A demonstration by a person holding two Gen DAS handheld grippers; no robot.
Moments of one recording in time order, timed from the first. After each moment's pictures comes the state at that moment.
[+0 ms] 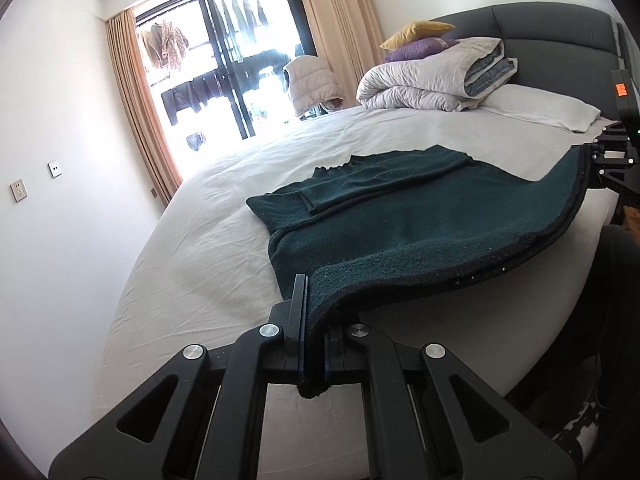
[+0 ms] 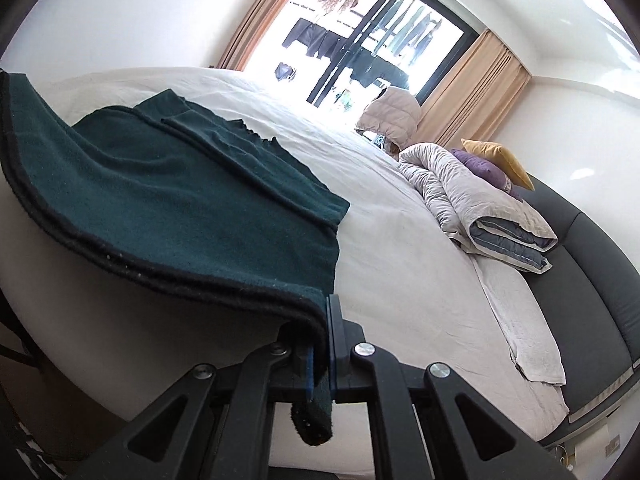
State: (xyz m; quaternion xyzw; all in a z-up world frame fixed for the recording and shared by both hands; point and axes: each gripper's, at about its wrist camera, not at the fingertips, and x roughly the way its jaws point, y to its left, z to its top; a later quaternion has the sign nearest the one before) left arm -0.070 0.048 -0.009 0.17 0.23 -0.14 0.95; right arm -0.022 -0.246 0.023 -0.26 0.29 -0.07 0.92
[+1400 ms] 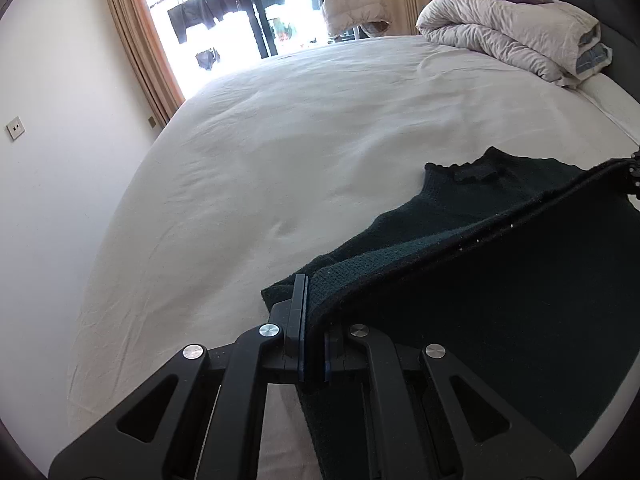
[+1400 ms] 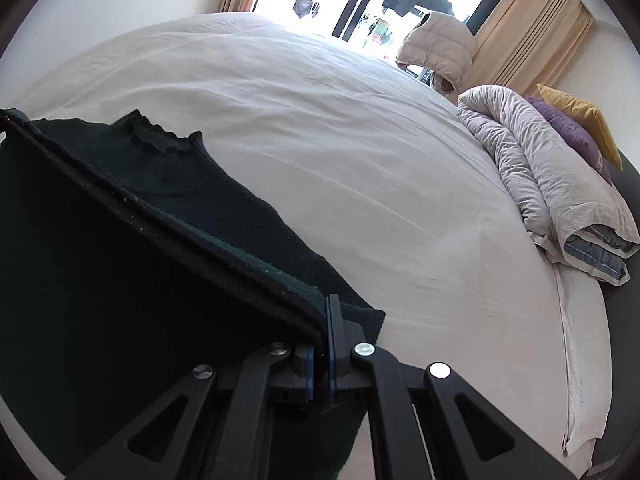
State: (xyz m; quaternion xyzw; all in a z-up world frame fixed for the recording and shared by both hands) left arm 0.373 0.040 -0.044 0.14 0.39 -0.07 0.91; right arm 0.367 -0.303 -0.016 -0.19 0.46 -0.01 0.87
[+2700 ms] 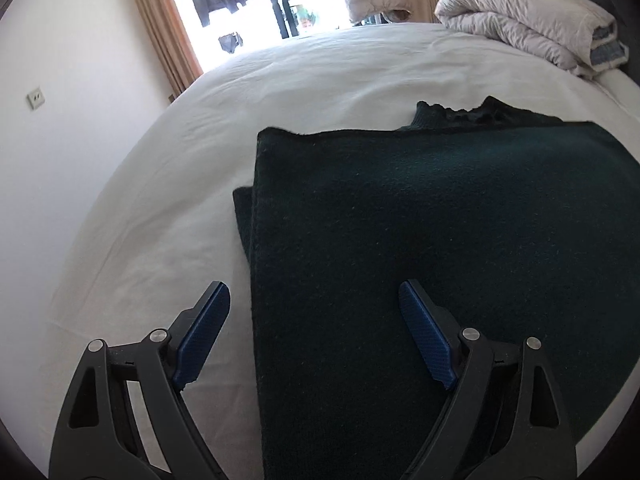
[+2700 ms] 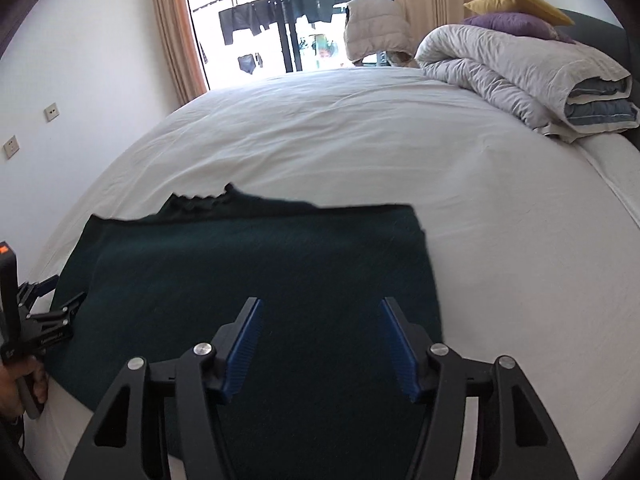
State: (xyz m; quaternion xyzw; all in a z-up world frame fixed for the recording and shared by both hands) left arm 0.307 0.025 -0.098 0.11 0.41 -0.03 0.91; right arm 0.273 -0.313 -0.009 0.06 0.39 0.01 0.92
